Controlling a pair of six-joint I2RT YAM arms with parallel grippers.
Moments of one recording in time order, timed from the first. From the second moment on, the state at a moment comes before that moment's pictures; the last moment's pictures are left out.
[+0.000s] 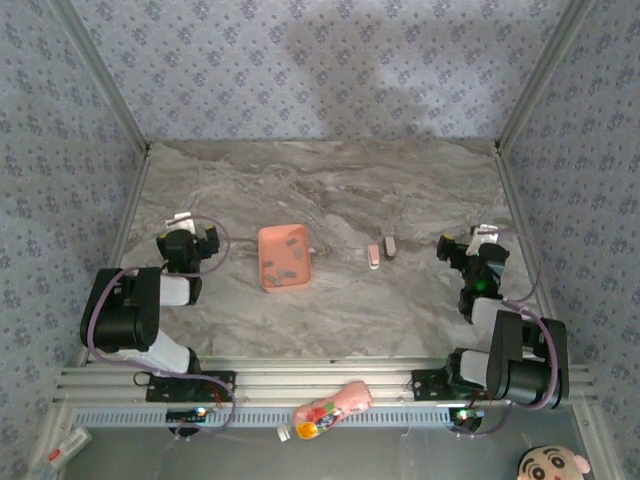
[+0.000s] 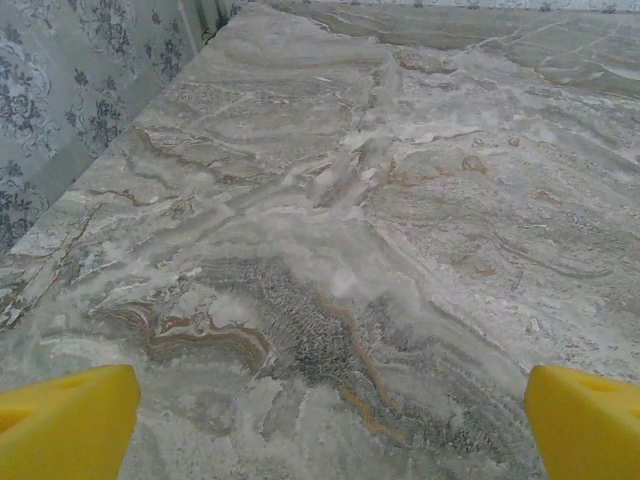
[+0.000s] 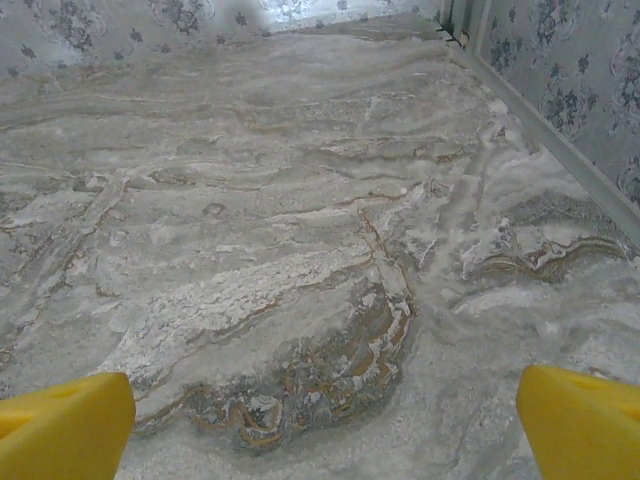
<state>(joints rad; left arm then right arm) 0.00 1.55 0.37 0.78 -0.25 -0.07 -0.20 1.24 0.24 0.64 -0.05 0.04</state>
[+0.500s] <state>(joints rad) 0.00 1.55 0.38 0.75 -0.18 -0.06 -0.05 1.54 0.30 0.84 -0.02 0.01</state>
